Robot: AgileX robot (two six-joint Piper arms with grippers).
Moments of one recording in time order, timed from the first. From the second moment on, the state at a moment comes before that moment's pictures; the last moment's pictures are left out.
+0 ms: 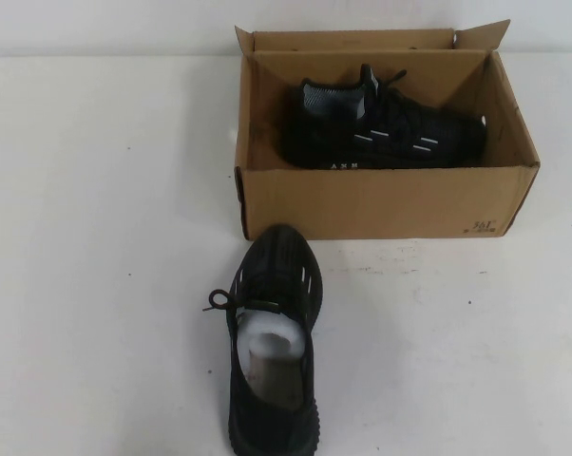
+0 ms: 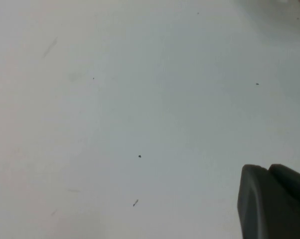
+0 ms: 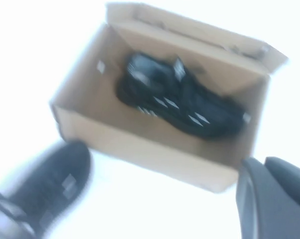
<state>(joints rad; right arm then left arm) 0.70 1.11 -1.67 -0.39 1.30 0.28 -0.03 -0.01 0.03 -0.03 0.38 0.08</state>
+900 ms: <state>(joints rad) -0.07 0.17 -0.04 -0.37 -0.11 0.43 -0.03 -0.01 0.03 -0.03 0.38 0.08</state>
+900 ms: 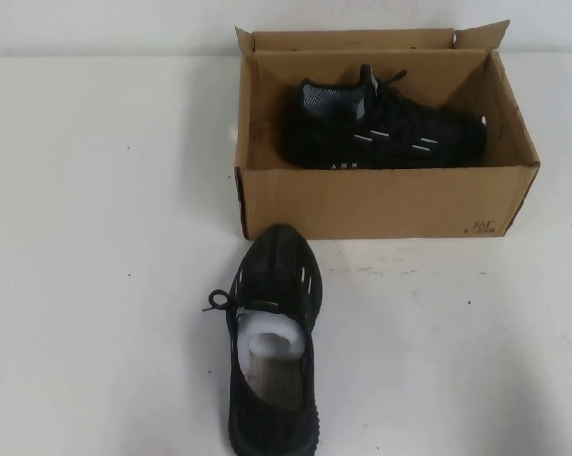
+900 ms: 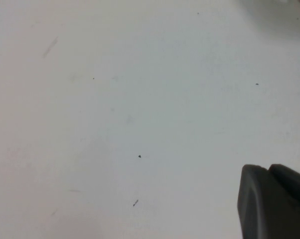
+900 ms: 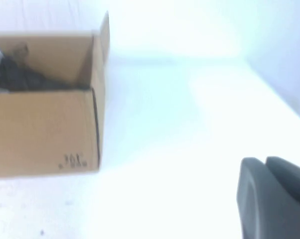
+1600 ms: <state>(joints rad) 0.04 -0.04 0.03 -0.37 0.01 0.45 -0.03 -0.01 0.03 -0.03 0.38 0.08</state>
